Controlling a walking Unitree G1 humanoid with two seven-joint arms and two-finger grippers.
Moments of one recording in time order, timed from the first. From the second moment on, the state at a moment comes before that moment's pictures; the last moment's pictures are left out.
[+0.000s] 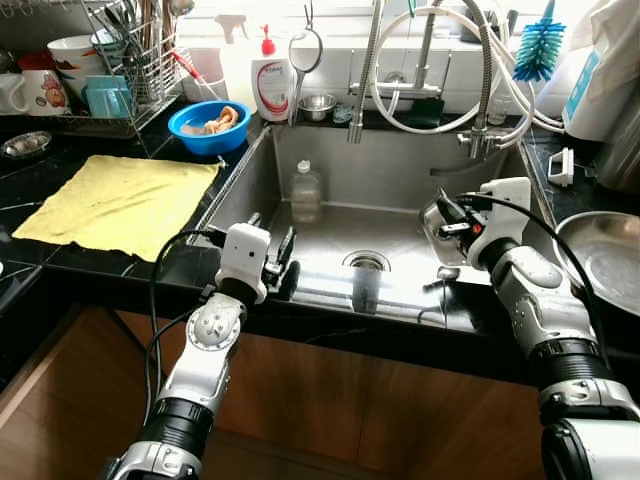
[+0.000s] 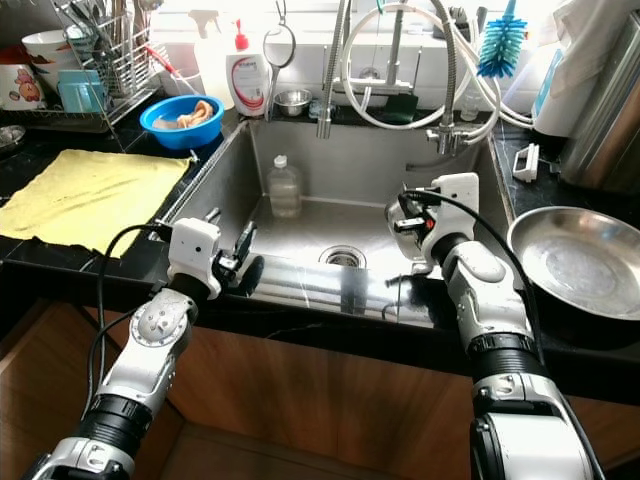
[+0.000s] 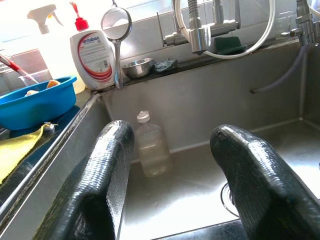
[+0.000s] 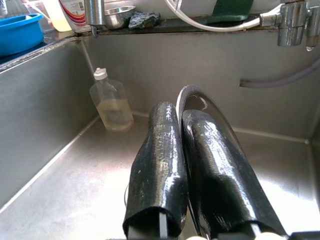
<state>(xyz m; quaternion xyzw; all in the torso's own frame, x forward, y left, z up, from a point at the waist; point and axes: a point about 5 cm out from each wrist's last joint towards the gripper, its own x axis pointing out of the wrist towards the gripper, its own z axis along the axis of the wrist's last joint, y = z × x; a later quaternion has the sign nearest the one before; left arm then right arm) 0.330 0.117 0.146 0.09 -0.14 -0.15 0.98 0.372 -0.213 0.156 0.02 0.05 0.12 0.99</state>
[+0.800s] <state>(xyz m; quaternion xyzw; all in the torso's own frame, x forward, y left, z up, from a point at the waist) 0.331 0.119 0.146 0.09 -0.14 -0.15 0.98 0.377 -0.219 0.190 -0.10 0.00 0.06 0.99</state>
